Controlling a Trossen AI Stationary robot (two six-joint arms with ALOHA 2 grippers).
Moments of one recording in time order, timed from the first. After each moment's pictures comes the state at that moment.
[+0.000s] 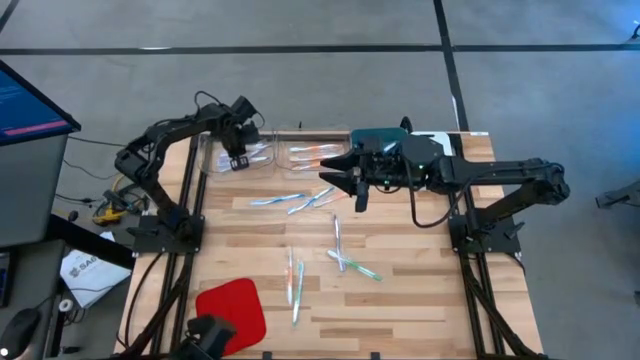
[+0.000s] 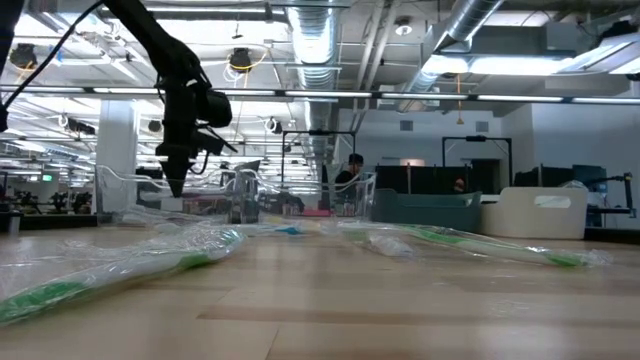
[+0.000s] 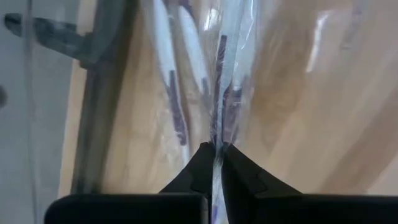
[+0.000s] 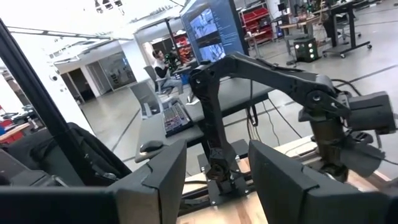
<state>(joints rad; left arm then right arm) 0.98 1.67 1.13 -0.87 -0.14 0.67 0.01 1.38 1.33 0.07 0.08 0.34</state>
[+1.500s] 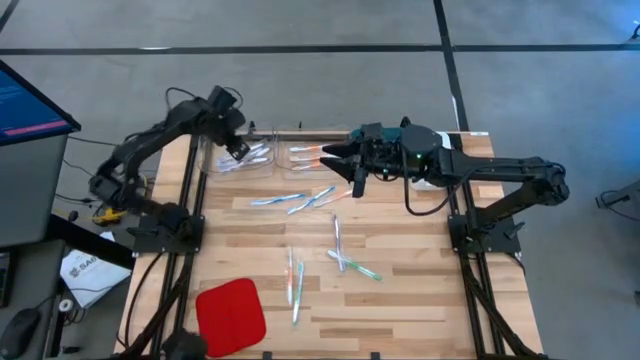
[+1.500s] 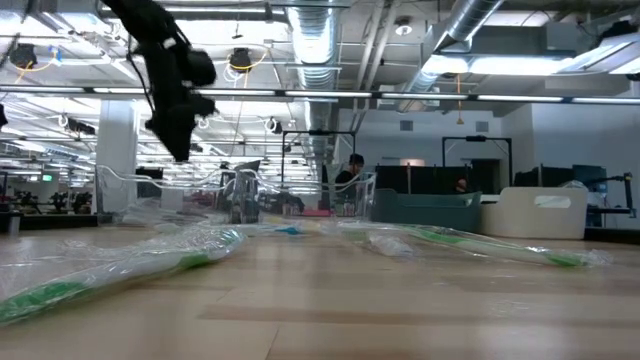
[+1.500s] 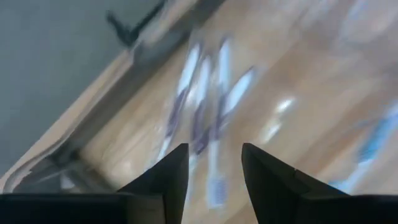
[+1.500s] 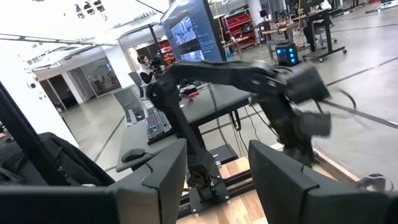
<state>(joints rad) 1.00 1.42 1.13 -0.91 0.00 0.24 -0.06 1.38 1.33 0.07 0.08 0.34</state>
